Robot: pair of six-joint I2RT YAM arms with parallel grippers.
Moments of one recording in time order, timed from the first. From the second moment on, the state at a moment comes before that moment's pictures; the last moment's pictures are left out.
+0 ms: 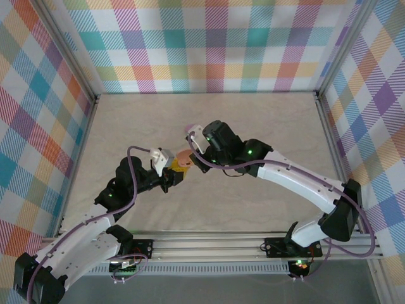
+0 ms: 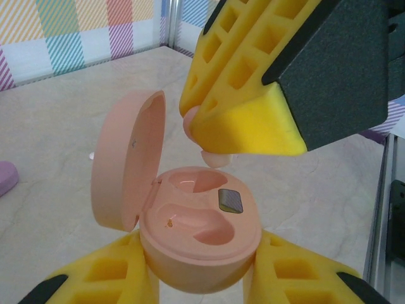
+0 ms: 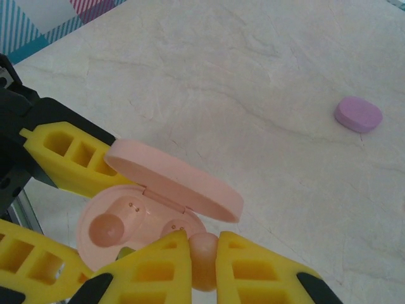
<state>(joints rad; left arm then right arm) -0.55 0.77 0.53 -0.03 0.42 -0.04 0.97 1.46 1.40 -0.63 -0.03 0.06</state>
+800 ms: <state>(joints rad) -0.55 0.77 0.53 -0.03 0.43 -0.04 0.98 1.50 1.45 -0.71 -0.06 -0.06</state>
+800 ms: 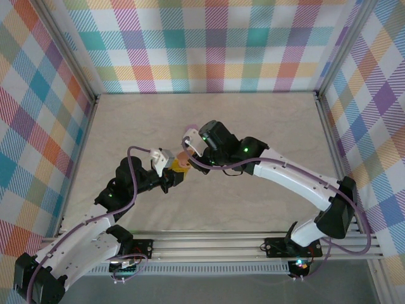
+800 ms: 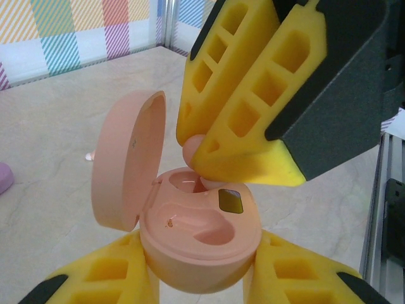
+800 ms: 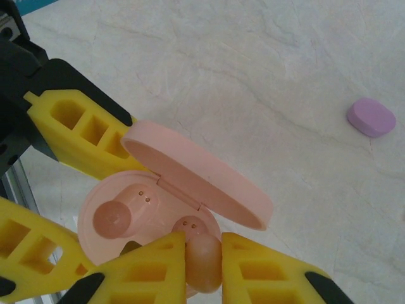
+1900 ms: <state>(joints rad) -0.55 0.73 0.49 0.03 0.42 -0.11 0.97 1.58 1.59 -0.83 -0.14 0.03</state>
